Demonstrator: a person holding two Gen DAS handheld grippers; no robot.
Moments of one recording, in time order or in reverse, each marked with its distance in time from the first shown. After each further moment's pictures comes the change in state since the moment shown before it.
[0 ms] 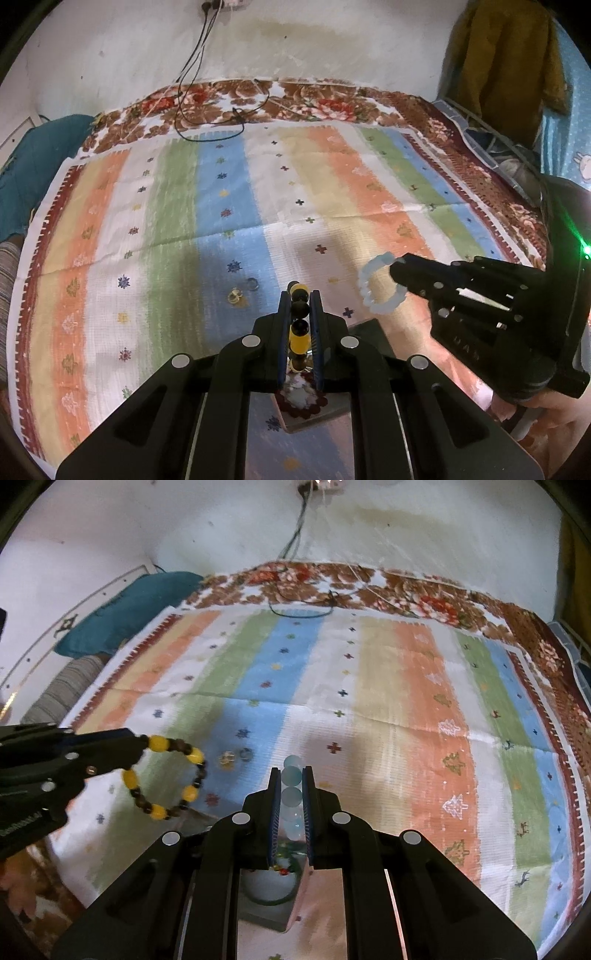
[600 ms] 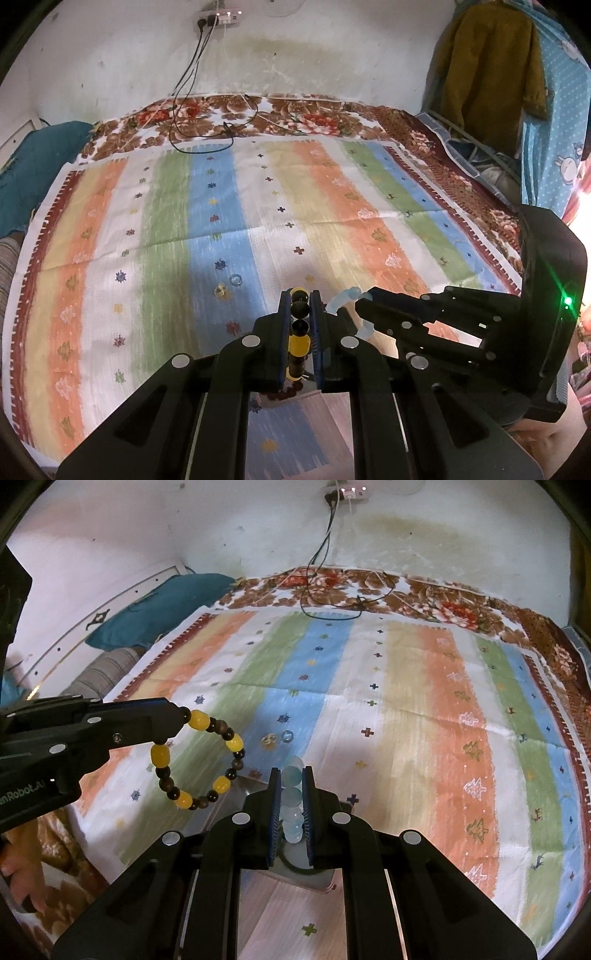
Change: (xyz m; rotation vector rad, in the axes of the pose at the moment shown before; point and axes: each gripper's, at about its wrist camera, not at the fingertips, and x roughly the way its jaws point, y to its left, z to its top) left arm -0.034 -0.013 -0.020 -0.004 -0.054 -0.041; right arm -0.028 0.023 -0.030 -0.027 -0.010 0.074
